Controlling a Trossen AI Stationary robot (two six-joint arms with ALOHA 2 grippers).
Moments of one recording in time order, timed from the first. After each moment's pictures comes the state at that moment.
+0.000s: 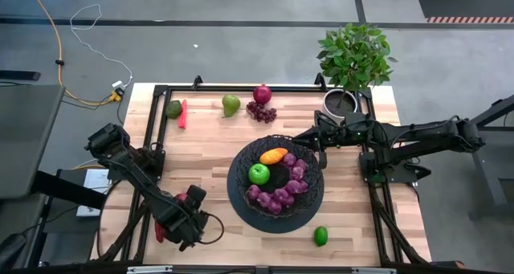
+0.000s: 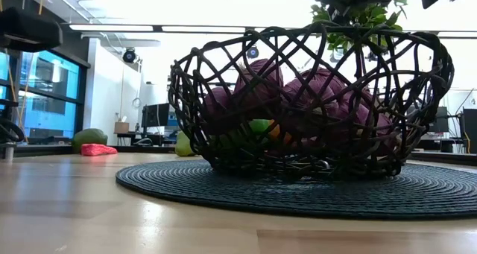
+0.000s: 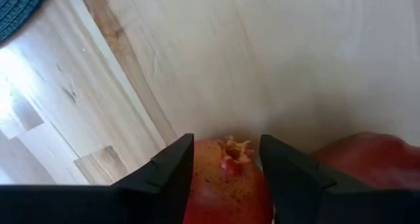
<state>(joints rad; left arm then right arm) -0.69 1.68 1.09 -0.99 -0.12 -0.35 -0.05 0.94 0.62 0.21 -0.08 0.09</state>
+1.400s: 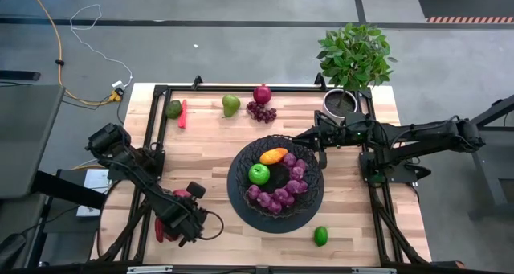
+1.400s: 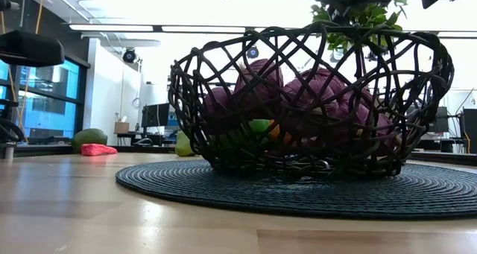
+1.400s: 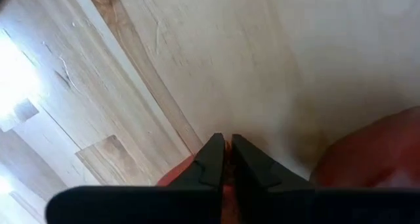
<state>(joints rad) -0.67 1.69 1.01 -0.98 -0.12 -0.30 -0.05 0.94 0.62 0.21 -0.08 0.09</state>
